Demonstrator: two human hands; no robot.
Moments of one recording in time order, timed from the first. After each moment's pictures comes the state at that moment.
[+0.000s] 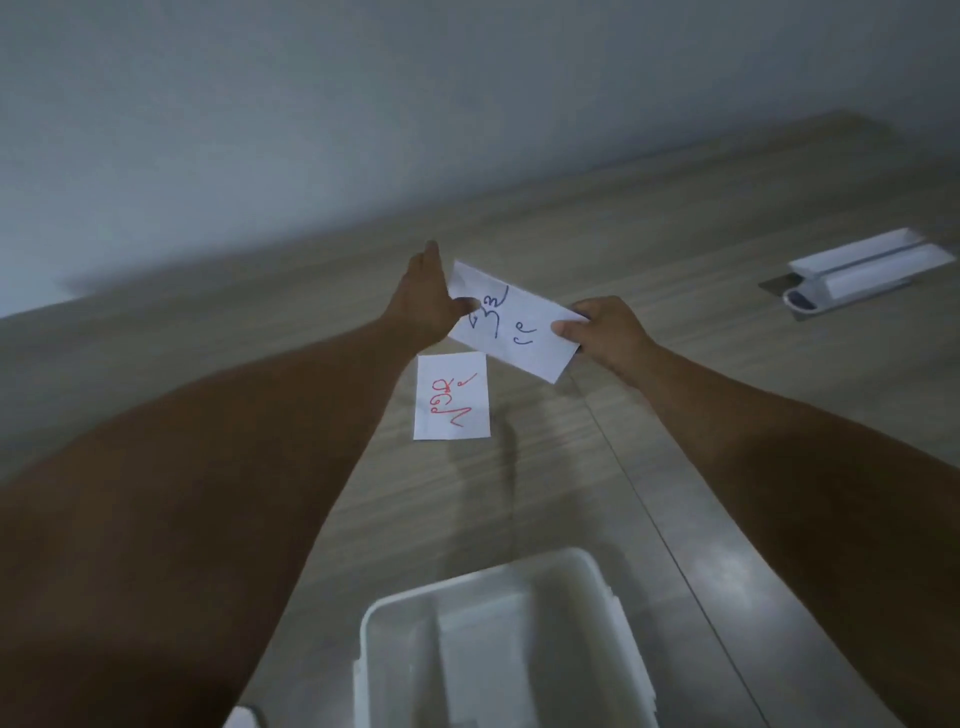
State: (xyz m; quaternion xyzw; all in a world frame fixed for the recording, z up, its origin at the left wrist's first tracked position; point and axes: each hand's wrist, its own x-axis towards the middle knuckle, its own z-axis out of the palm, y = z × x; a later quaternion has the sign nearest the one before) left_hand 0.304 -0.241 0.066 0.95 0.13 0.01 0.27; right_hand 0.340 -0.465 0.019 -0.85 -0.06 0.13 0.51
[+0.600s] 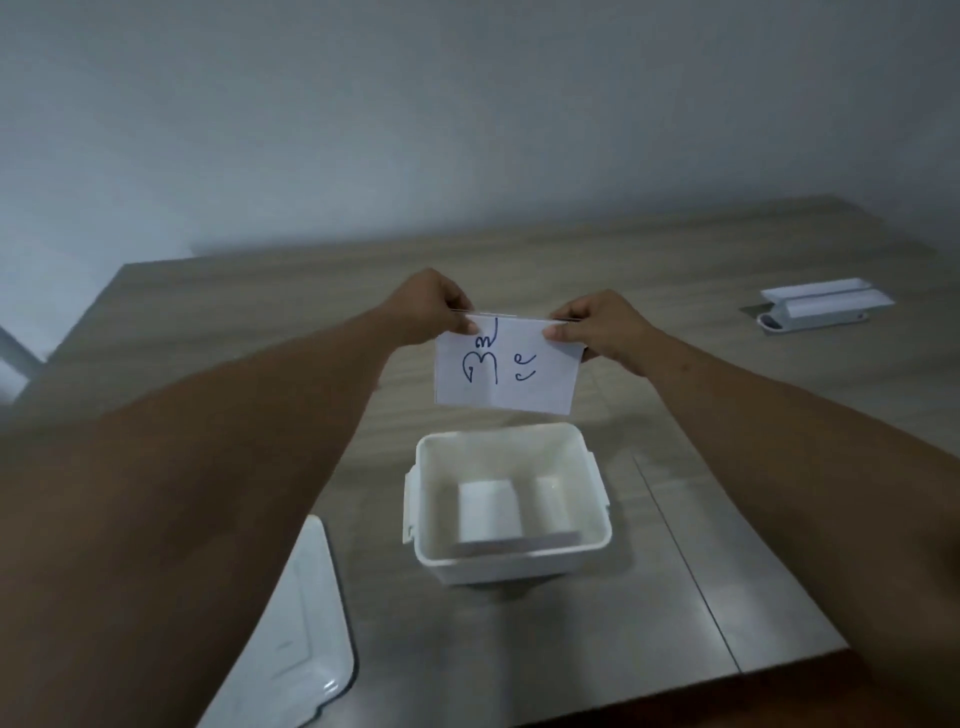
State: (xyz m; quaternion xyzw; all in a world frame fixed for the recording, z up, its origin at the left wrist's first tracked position) left_hand 0.061 -0.253 0.147 0.93 0.08 0.02 0.35; right_hand 0.133 -0.490 0.125 -0.84 -0.19 0.17 0.48
